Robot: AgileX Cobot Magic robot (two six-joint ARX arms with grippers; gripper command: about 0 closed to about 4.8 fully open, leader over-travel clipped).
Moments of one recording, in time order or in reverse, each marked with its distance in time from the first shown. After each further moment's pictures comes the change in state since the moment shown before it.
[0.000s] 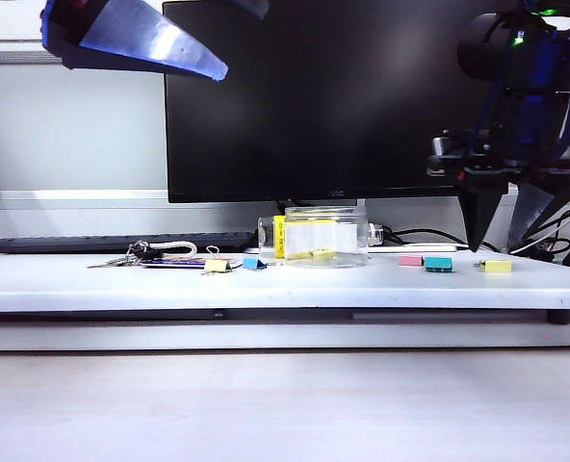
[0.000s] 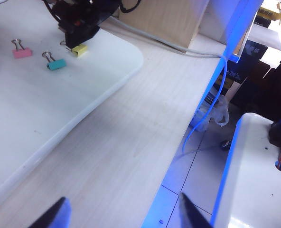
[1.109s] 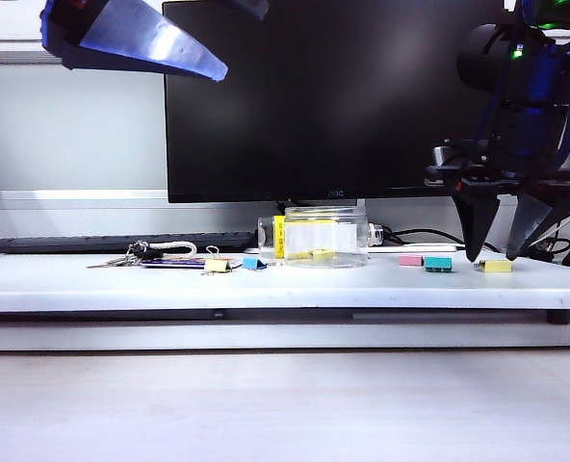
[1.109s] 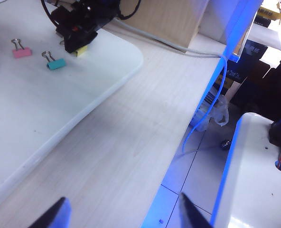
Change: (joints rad) left arm 0.000 0.000 0.000 -0.001 0.000 0.000; right arm 0.000 0.014 -0.026 0.042 -0.004 0.029
